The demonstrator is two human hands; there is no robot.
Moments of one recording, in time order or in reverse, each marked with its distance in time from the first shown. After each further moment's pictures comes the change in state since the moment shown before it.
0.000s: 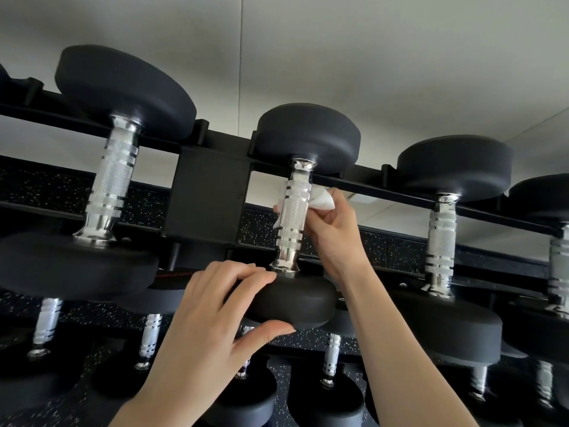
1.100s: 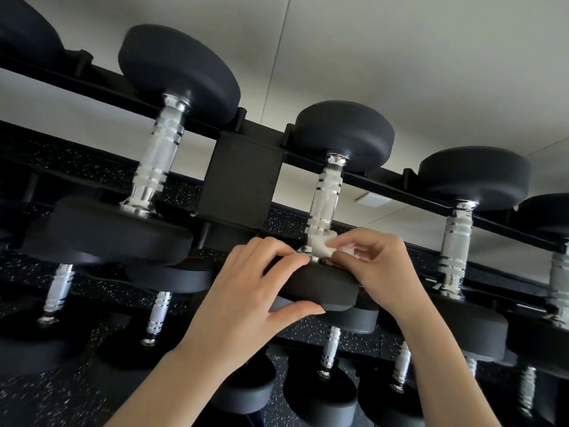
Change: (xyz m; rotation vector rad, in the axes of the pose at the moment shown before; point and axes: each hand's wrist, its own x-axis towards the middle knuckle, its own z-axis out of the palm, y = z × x) left_hand 0.005 -0.004 -0.001 -0.040 0.005 0.025; right_hand -0.061 -0.030 -0.015 -0.779 -0.094 -0.102
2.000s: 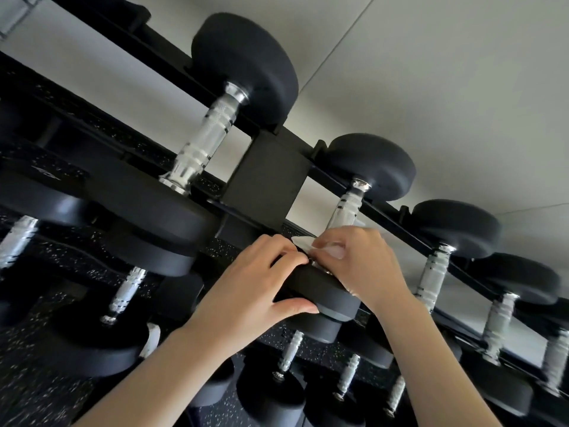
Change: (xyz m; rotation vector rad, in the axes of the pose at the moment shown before) left_hand -0.011 -0.023 0.004 -0.192 0.051 -0.100; right_hand 0.023 -0.058 0.027 -0.910 -0.148 -0.051
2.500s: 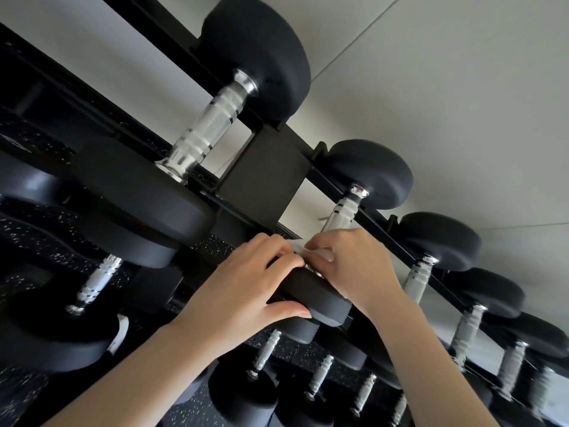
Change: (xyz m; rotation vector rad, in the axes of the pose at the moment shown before) left_hand -0.001 -0.006 0.004 -0.054 0.049 0.068; right_hand 0.006 -0.007 -0.004 -0.301 -0.062 -0.145
